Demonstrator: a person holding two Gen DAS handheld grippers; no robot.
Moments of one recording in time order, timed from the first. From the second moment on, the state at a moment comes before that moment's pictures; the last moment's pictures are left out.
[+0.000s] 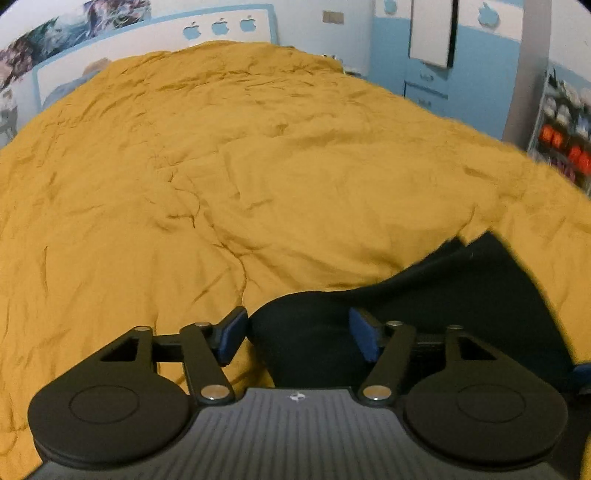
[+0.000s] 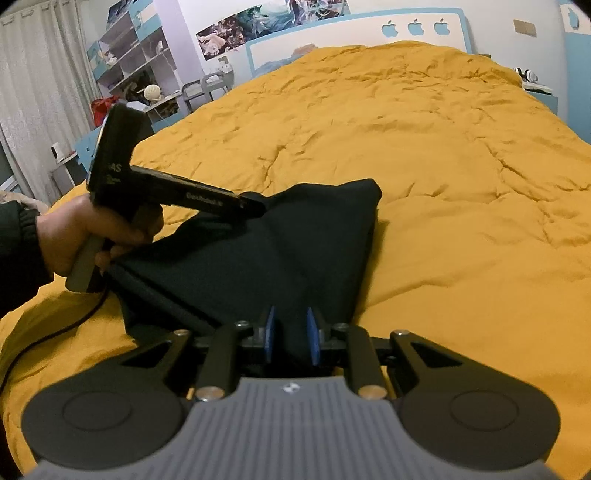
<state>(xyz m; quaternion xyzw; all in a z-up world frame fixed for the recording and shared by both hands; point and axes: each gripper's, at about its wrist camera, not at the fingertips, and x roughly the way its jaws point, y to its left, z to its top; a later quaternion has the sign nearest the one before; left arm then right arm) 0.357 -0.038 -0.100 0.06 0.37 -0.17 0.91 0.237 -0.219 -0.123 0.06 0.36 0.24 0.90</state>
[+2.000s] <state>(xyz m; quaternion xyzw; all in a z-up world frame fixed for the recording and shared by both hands) 0.185 0.020 -0.071 -0.04 0.34 -0.23 0.91 0.256 -0.242 -0.060 -0.01 0.36 0.26 0.90</state>
